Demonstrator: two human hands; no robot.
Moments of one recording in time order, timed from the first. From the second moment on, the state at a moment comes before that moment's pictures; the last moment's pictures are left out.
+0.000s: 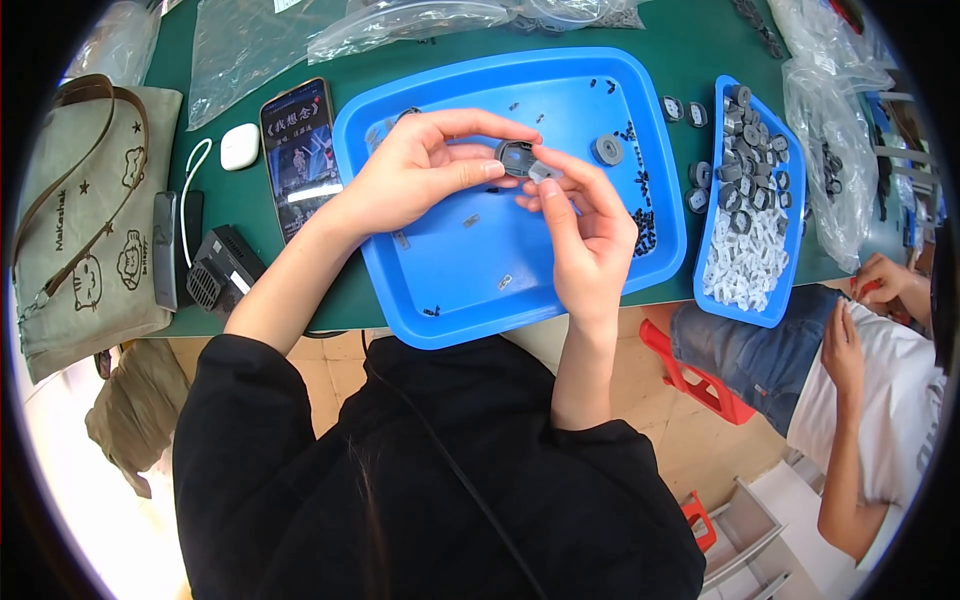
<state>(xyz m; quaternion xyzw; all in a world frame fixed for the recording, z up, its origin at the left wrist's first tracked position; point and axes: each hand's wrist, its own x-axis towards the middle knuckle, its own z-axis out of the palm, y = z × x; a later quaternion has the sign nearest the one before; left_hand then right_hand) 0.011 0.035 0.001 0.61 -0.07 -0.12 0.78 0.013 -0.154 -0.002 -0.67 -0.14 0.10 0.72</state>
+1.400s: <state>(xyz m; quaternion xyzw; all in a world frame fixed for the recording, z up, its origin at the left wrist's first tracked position) 0.010 0.037 0.007 0.59 -0.05 -0.16 0.79 0.003 -0.151 -0.004 -0.71 -0.13 -0.14 0.68</state>
